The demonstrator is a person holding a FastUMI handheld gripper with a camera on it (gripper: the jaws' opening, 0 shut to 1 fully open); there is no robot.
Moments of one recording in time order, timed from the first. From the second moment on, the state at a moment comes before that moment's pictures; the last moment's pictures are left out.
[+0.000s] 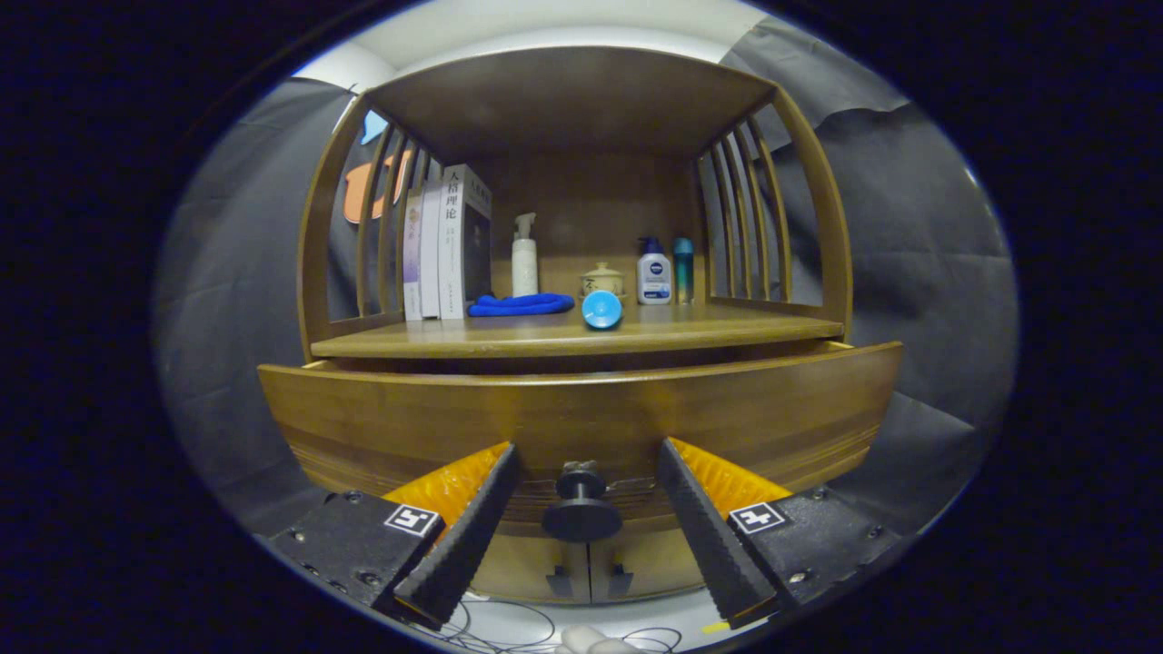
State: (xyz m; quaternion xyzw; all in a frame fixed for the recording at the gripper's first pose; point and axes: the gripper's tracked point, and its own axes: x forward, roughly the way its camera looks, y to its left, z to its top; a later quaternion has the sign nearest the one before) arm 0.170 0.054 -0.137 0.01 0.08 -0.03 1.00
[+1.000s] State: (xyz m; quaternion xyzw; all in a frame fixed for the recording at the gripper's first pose) arm 0.224 0.054 -0.138 0.00 0.08 -0.02 1.00
